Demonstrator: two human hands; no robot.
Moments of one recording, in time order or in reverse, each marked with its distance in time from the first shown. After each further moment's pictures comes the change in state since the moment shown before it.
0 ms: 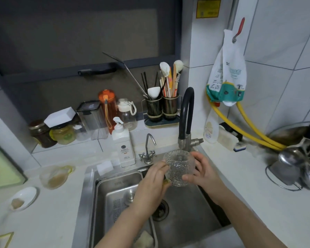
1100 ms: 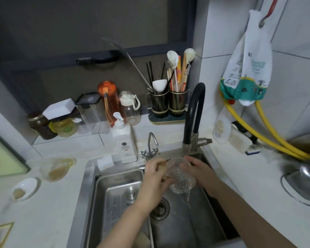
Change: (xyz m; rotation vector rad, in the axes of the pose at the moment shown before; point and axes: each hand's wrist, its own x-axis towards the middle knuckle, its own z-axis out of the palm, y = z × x) left_hand 0.034 -0.014 0.028 -0.243 -0.051 -0.292; right_hand 0.068 -0.001 -0.007 -0.165 -0.031 0.258
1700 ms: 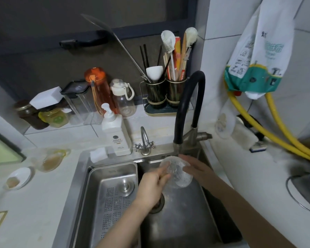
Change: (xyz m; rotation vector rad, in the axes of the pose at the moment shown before) left_hand 0.018 0.004 0.046 -0.155 -0.087 -0.392; right_hand 0.030 0.025 -0.041 -0.093 -0.141 -0.028
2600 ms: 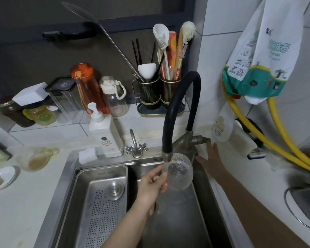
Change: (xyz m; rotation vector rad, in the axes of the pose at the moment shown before) left_hand 0.028 0.005 0.048 -0.867 0.084 -0.575; right_hand 0.084 0.055 -0.084 -0.297 0.319 0.069
